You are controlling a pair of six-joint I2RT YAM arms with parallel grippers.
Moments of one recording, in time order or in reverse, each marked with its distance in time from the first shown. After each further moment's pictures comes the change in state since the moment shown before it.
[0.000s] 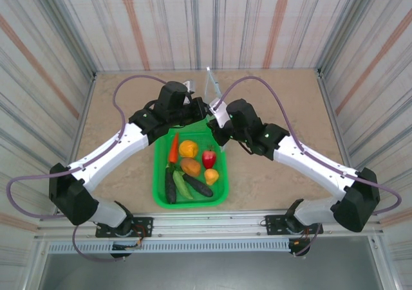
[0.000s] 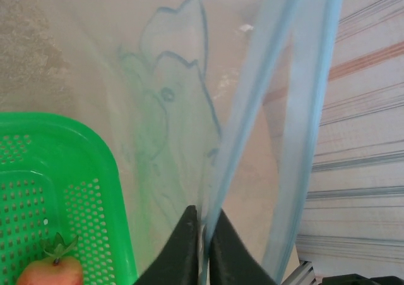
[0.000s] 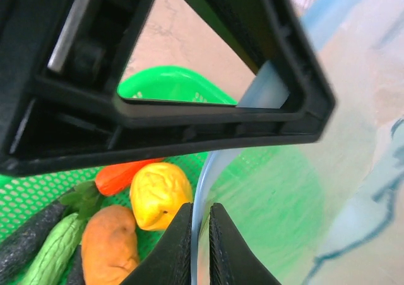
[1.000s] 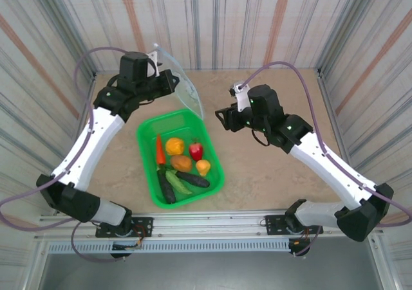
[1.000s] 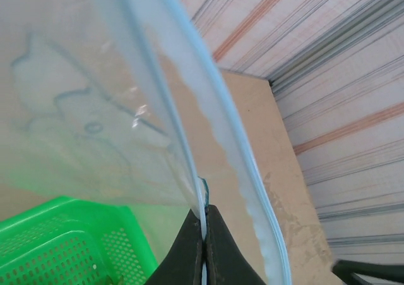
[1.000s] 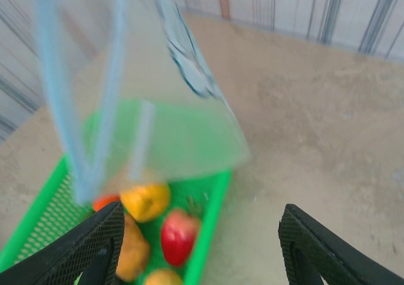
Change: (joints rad) left arm 0.290 -0.008 0.322 -0.306 0.073 0.301; right arm -0.135 -0.075 0.134 -0.193 -0.043 0.223
